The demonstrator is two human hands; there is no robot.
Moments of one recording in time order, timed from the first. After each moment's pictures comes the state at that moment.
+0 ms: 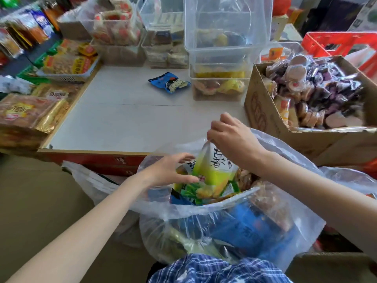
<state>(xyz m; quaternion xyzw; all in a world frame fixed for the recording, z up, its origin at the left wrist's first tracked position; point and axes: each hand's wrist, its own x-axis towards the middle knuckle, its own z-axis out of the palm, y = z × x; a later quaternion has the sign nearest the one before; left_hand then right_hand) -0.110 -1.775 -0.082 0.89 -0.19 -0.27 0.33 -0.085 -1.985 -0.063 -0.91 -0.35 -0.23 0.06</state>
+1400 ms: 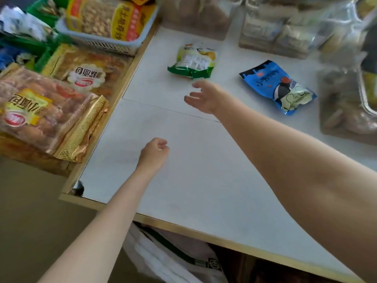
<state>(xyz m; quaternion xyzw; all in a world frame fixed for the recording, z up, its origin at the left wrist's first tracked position) 0.219 -1.445 -0.250 0.84 0.28 -0.14 0.43 0.371 -1.564 -0.200 -0.50 0.25 0.29 0.77</state>
